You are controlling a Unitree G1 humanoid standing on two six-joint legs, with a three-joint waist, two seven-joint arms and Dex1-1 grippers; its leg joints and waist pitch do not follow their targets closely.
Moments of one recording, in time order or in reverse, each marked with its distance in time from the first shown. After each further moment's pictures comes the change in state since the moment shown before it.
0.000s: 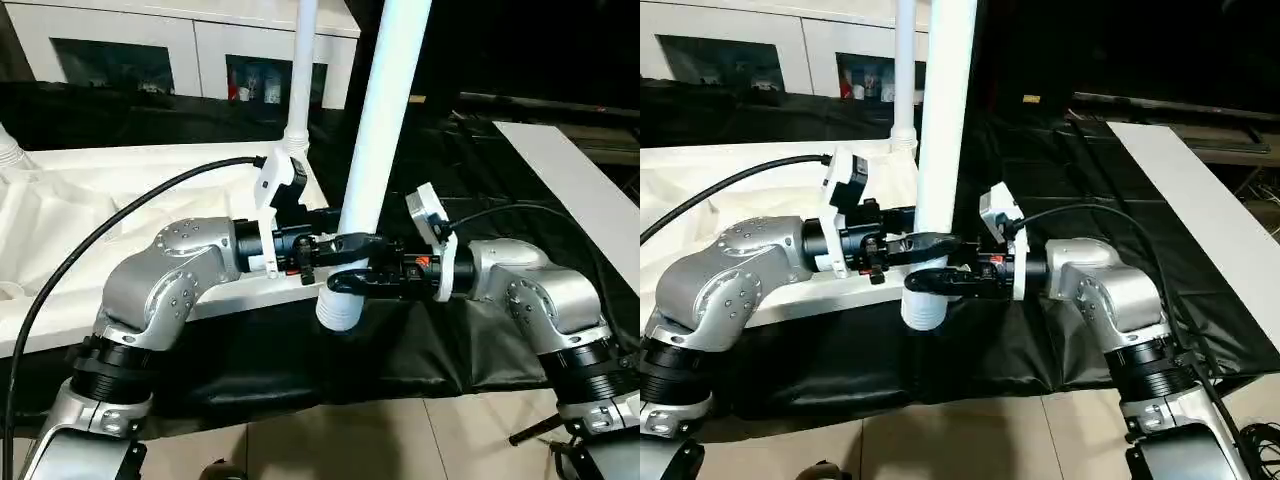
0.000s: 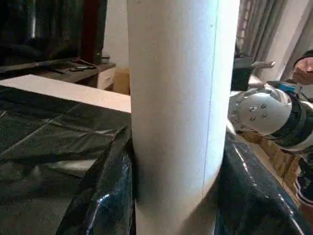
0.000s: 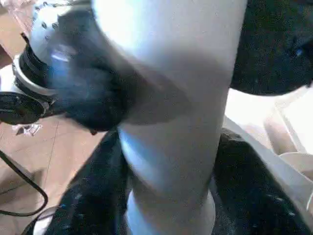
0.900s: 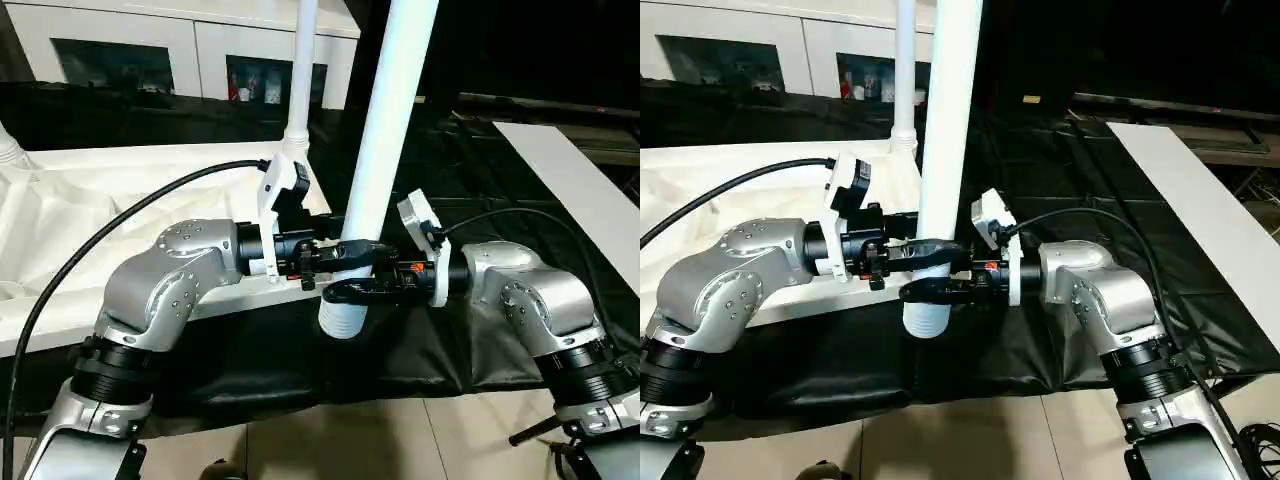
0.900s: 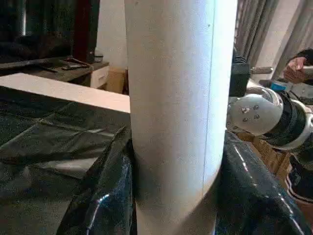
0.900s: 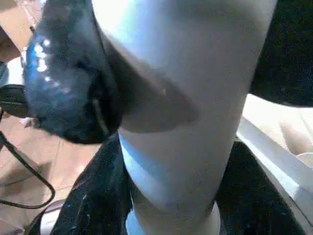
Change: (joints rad) left arm 0.001 0.007 0.000 0.003 -0.002 0.007 -0.005; right arm 0.000 0.002 0.018 -0.003 -0.003 -0.008 0.013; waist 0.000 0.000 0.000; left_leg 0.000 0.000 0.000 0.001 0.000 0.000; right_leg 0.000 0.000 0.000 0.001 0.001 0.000
